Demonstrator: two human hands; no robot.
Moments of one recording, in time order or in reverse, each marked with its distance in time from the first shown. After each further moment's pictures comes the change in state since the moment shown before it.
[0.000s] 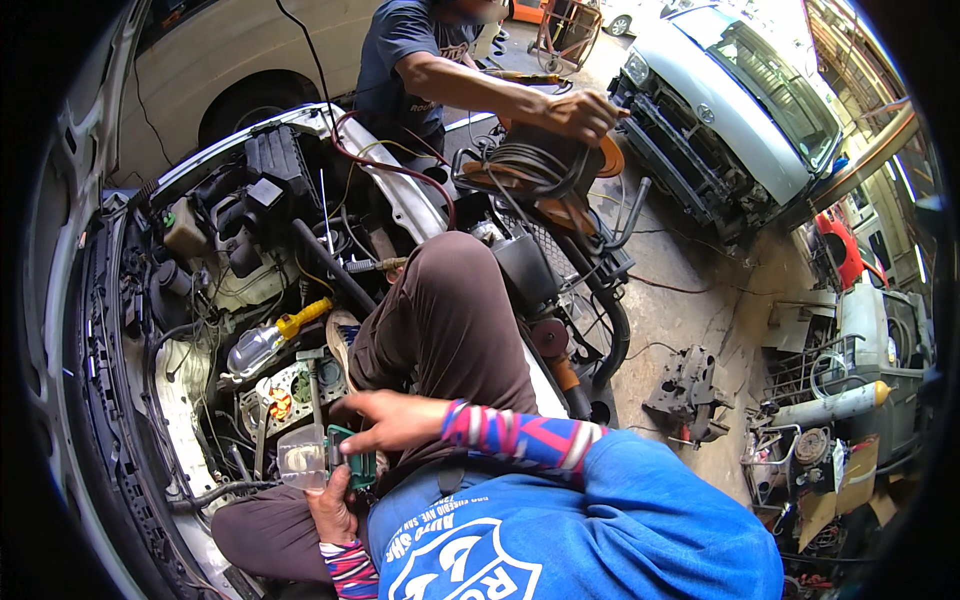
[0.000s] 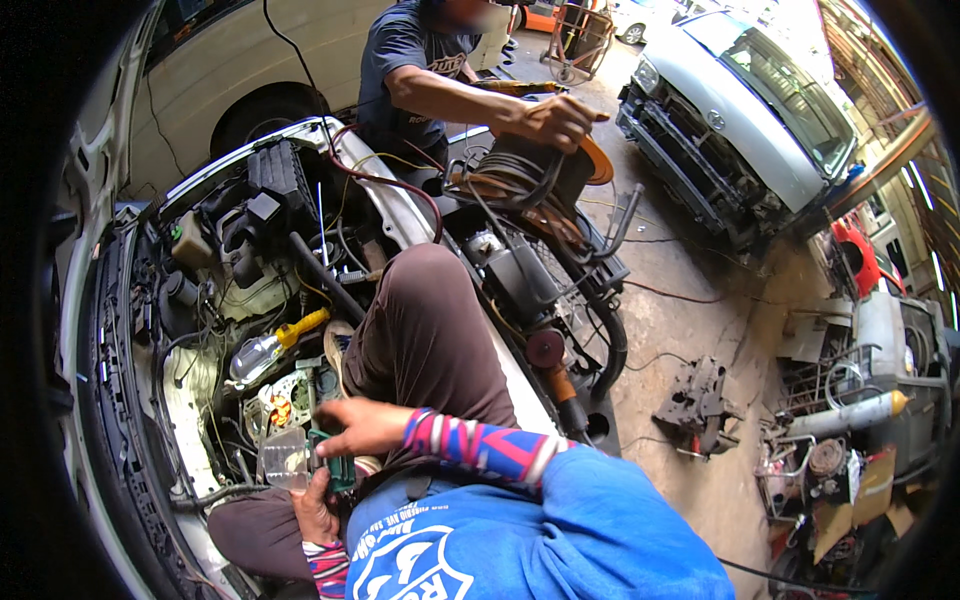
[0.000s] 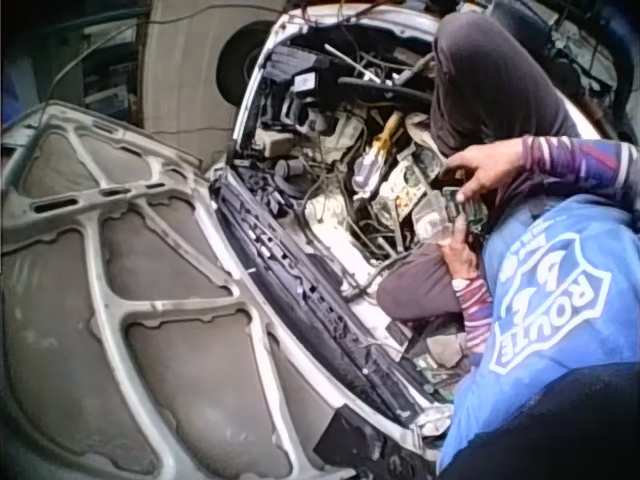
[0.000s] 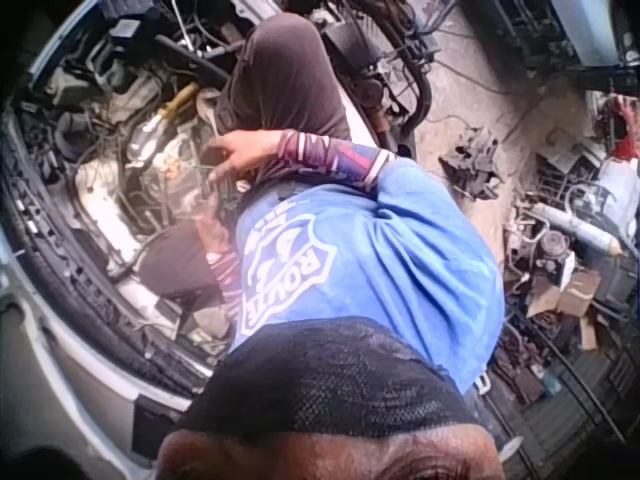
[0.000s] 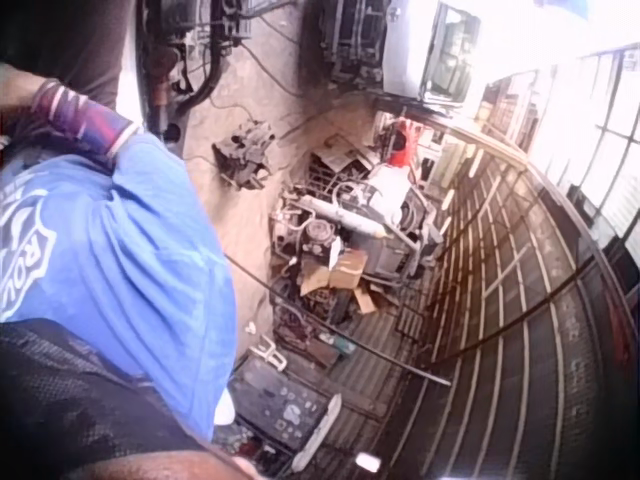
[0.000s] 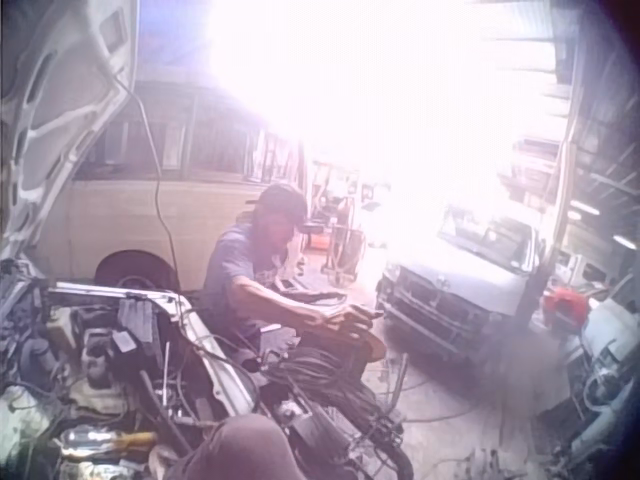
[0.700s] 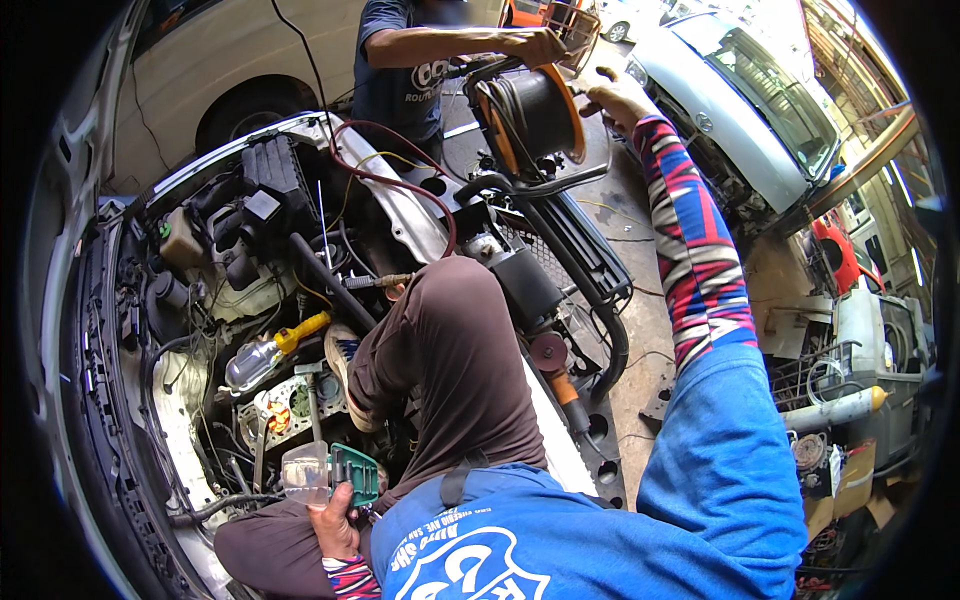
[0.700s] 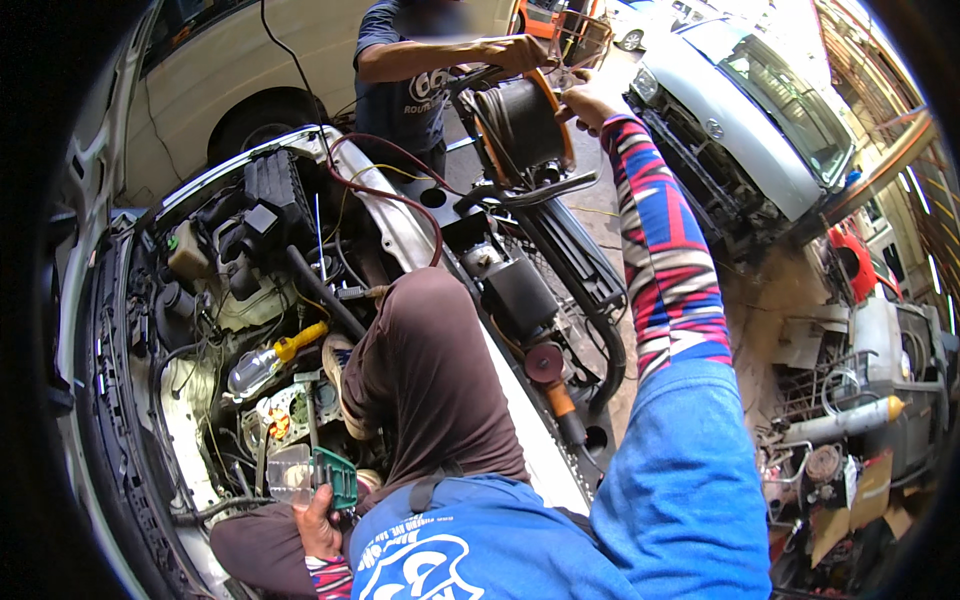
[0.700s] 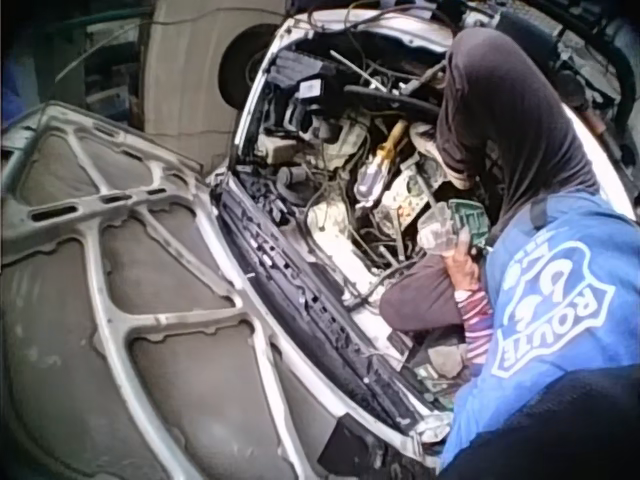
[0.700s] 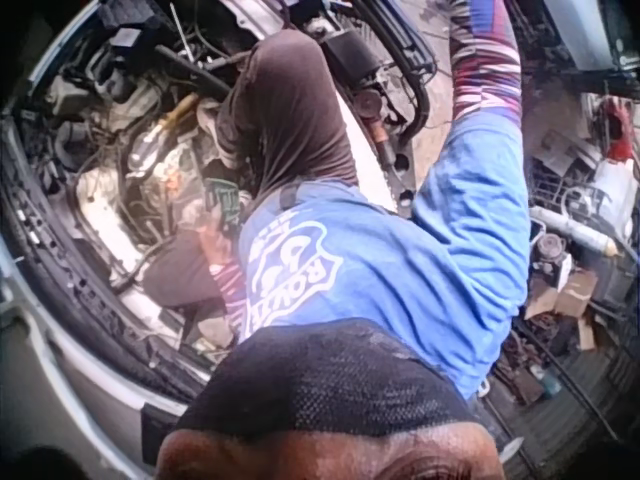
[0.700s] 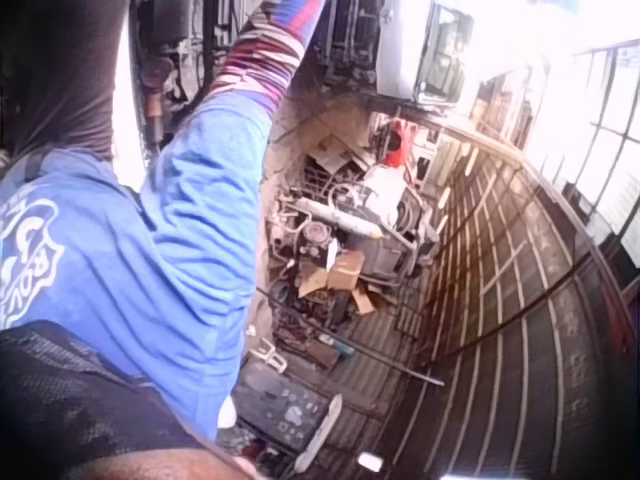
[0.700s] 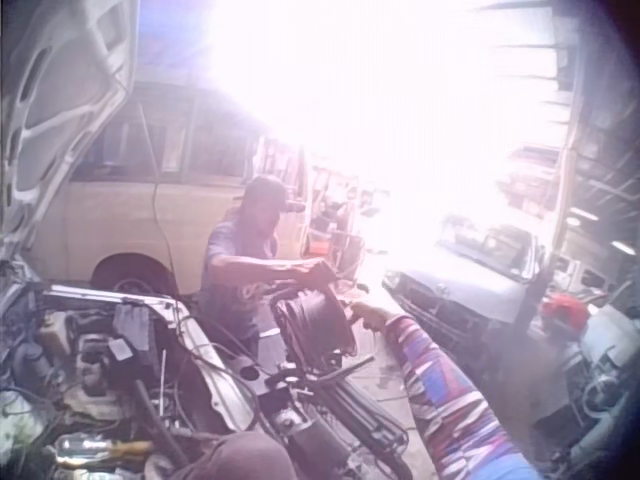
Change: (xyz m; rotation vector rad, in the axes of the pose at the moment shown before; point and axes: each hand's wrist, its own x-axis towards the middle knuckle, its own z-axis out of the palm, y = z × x) left_hand 0.007 -0.003 -0.005 0.028 0.051 -0.127; right_hand -0.125 -0.063 -0.446 -0.360 1.240 0.333
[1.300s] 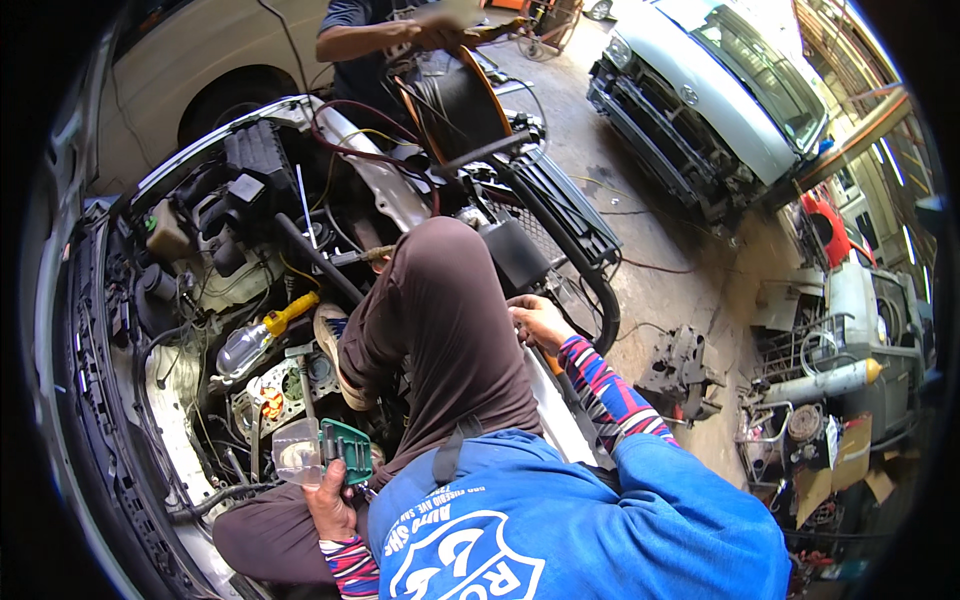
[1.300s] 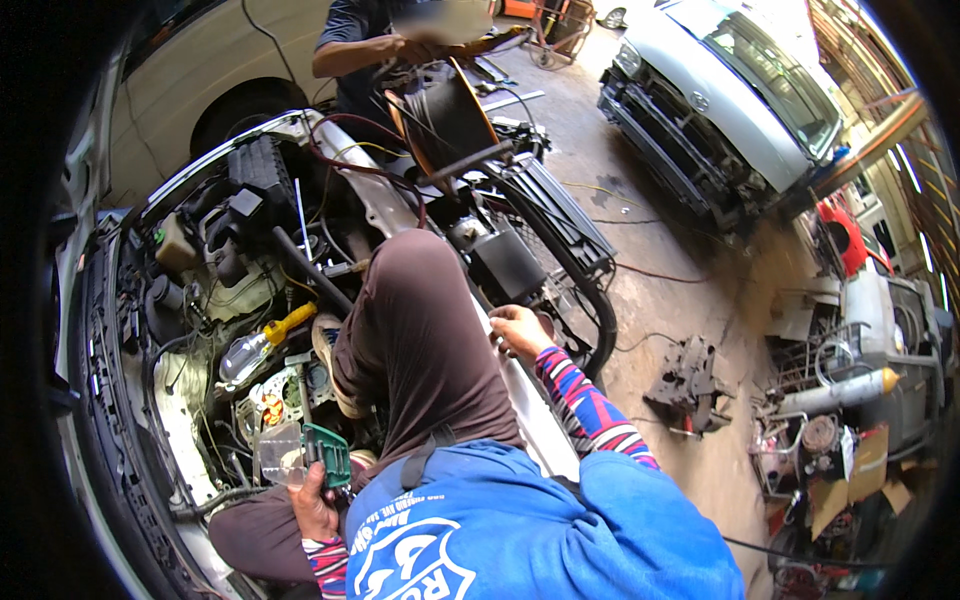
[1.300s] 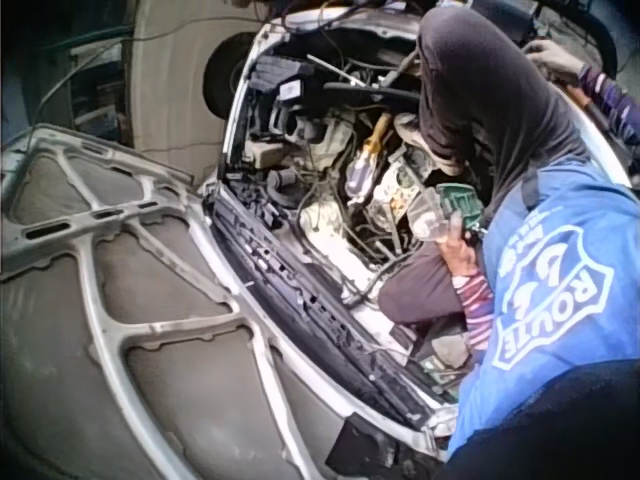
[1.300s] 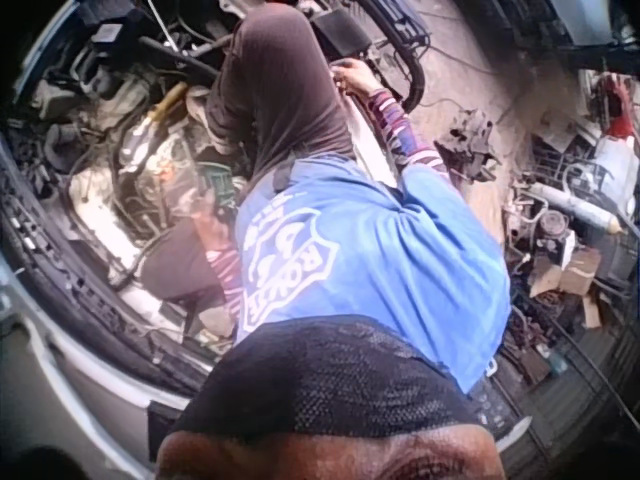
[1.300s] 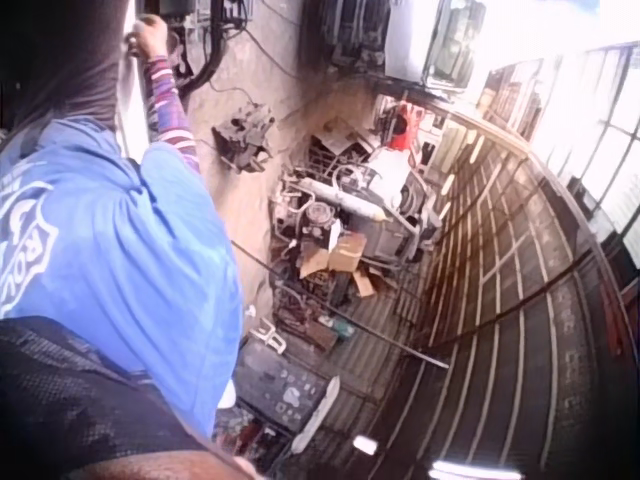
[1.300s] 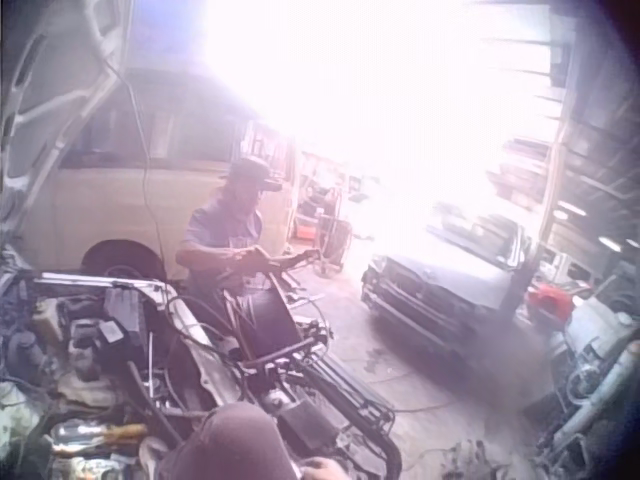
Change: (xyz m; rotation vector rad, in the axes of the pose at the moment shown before) left_hand 0.004 -0.007 -0.007 -0.015 -0.044 0.053; right_hand -0.302 0.187 0.189 0.480 -0.442 0.630
